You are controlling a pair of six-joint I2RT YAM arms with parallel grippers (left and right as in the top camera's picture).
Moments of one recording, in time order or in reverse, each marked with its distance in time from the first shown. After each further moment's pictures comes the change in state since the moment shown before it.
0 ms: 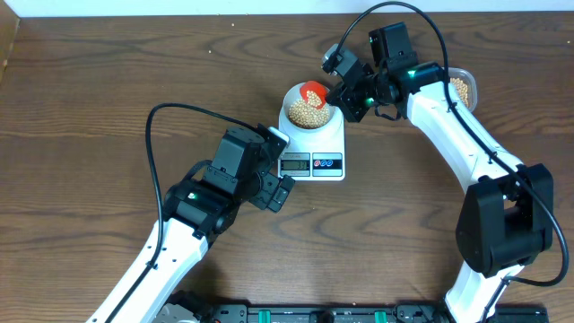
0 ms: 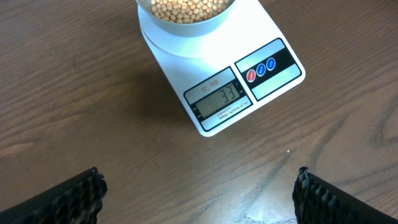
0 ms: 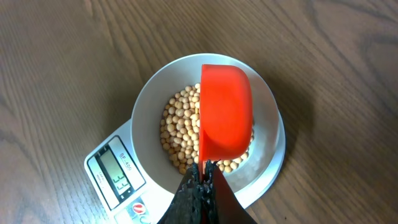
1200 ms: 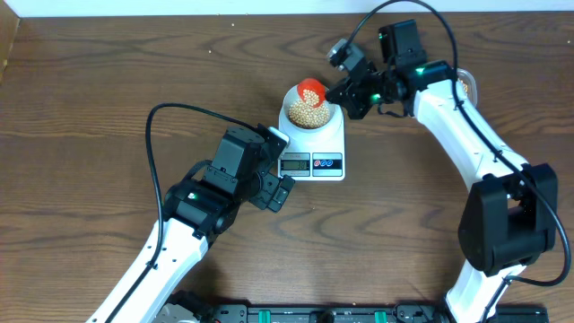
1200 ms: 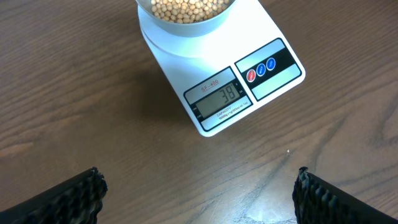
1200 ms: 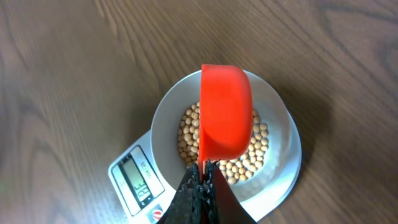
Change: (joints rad) left arm 0.000 0.000 0.000 0.000 0.000 0.000; right arm -0.021 0.000 0.000 0.014 -0.103 0.031
